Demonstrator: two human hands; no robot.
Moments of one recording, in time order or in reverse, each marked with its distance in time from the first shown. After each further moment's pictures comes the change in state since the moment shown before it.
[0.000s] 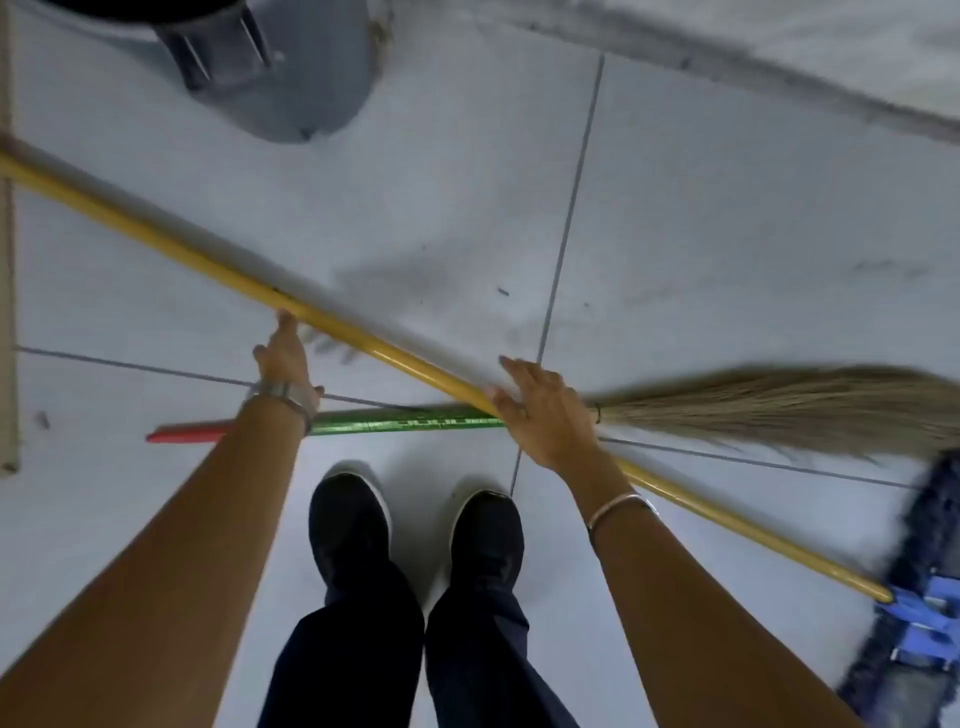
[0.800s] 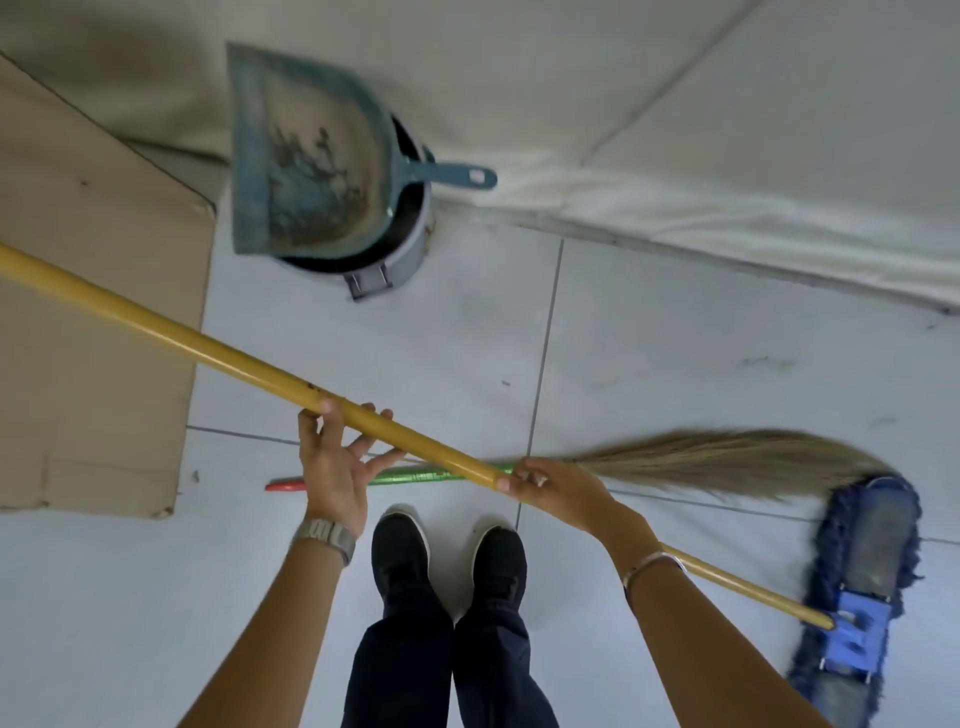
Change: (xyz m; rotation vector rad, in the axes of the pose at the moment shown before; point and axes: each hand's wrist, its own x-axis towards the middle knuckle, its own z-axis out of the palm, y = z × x) left_hand -0.230 0.071 -0.088 -0.385 -0.366 0.333; right_hand -0.120 -0.069 -0.119 0.277 -0.244 0.057
